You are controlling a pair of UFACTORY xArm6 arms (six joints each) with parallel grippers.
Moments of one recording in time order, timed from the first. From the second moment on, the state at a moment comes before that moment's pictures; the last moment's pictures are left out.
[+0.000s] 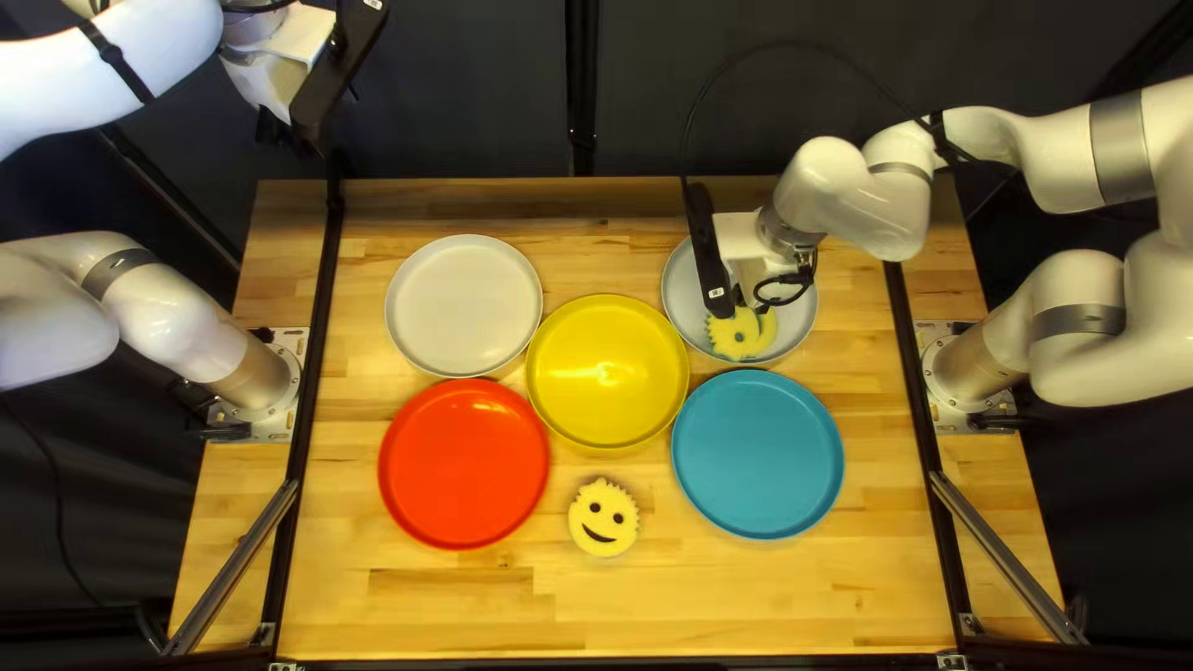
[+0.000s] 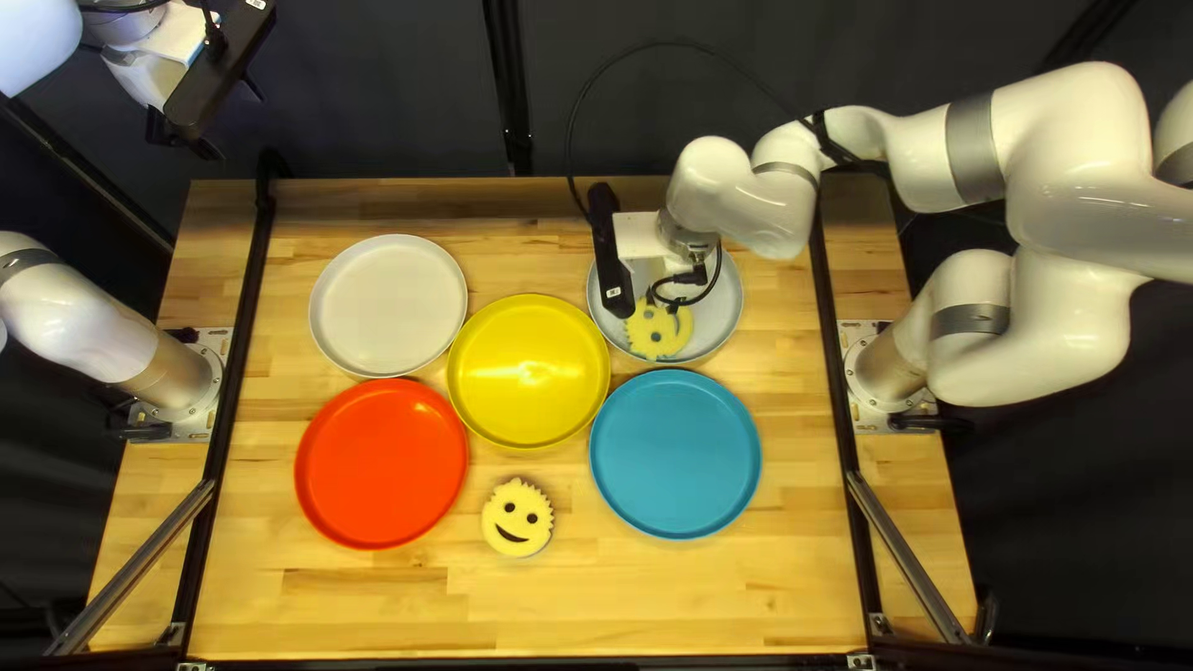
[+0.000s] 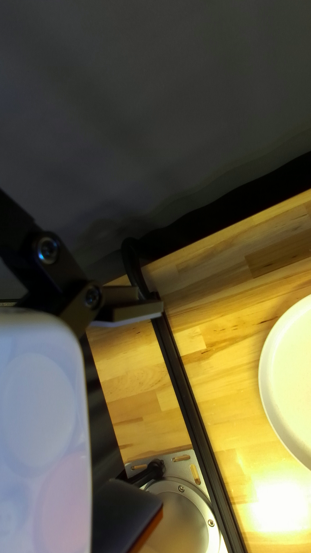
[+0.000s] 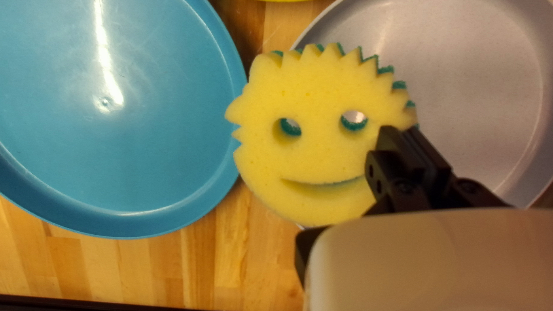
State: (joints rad) left arm 0.94 -0.74 -0.77 -0.08 1.43 1.36; right arm -0.08 -0.30 -0.51 -0.01 0.73 -0.22
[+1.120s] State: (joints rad) left arm 0.94 -0.74 -0.77 -0.08 1.43 1.36; right arm 0.24 -0.15 -0.57 -0.13 0.70 0.07
